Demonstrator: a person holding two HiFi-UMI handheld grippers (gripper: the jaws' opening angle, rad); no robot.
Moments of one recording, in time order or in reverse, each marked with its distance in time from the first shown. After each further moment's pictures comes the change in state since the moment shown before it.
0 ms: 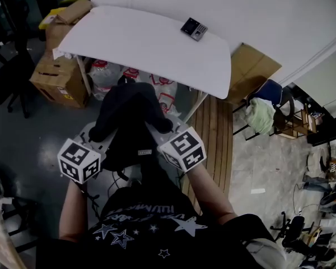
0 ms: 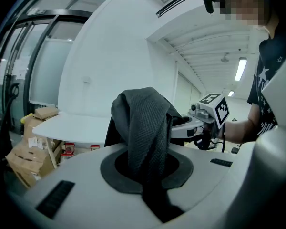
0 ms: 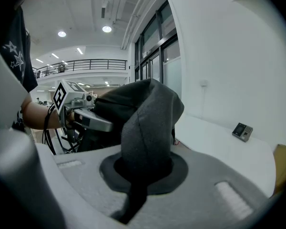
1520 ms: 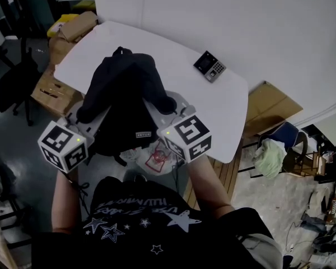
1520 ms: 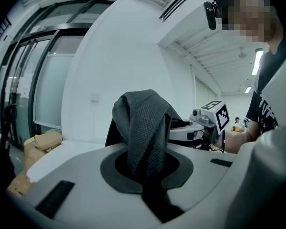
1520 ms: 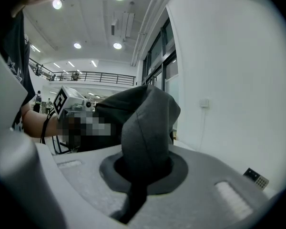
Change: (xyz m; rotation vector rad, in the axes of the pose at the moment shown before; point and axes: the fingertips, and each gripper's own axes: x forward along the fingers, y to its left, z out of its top) left arm 0.191 0.188 0.187 0.058 -0.146 0.172; right arm 0.130 -0.278 0.145 -0.111 -0.227 0.094
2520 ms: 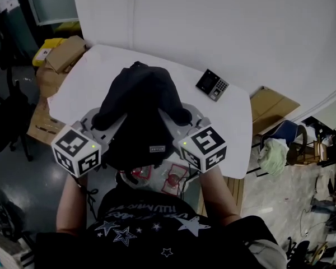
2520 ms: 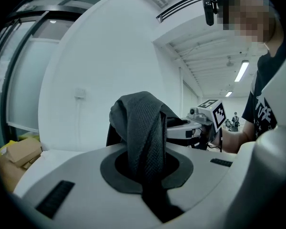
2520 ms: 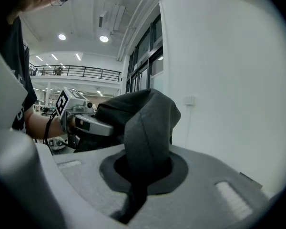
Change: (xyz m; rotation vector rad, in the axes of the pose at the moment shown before) left arm 0.091 0.115 0.039 0.031 0.023 -0.245; right arm 0.091 -0.097 0.025 0.055 0.050 -0.186
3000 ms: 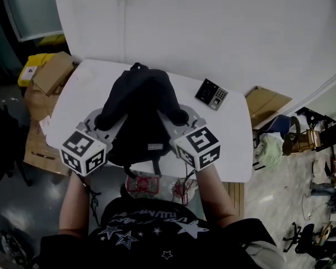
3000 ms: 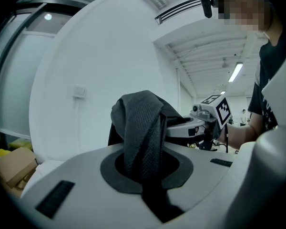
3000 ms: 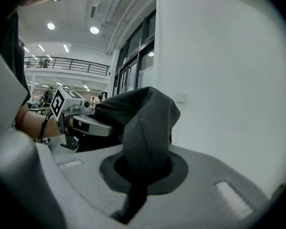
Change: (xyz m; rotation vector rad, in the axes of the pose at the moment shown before) left arm 0.041 0.115 0.009 0.043 -0.011 -0.082; right arm 0.098 -0.050 0.012 0.011 0.050 -0.155
